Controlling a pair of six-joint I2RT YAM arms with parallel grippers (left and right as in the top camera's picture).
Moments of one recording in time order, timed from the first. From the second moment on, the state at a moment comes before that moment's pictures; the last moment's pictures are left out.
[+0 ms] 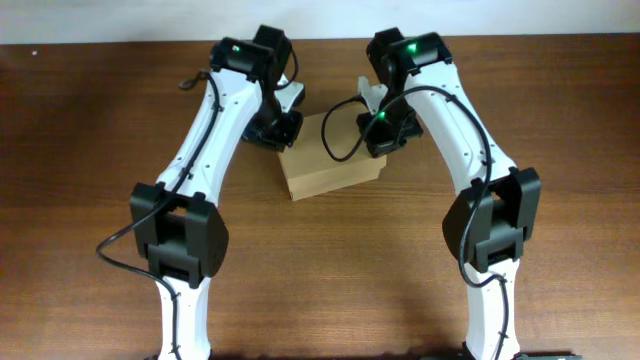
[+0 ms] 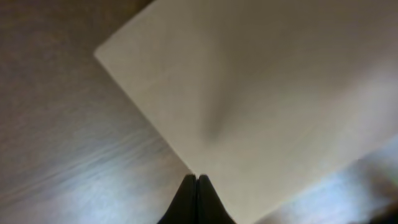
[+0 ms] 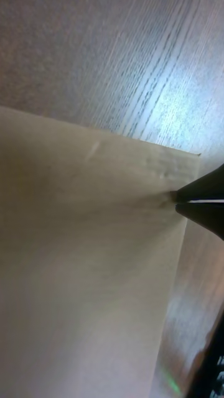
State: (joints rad) left arm -0.32 2.20 2.12 -1.45 0.15 0.02; right arm 0.32 2.27 2.19 -1.53 -0.20 -0.03
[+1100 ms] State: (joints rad) left arm -0.08 2.05 2.30 -1.33 -0.07 -0.06; right arm -0.05 2.09 2.29 -1.48 -0.16 0.01
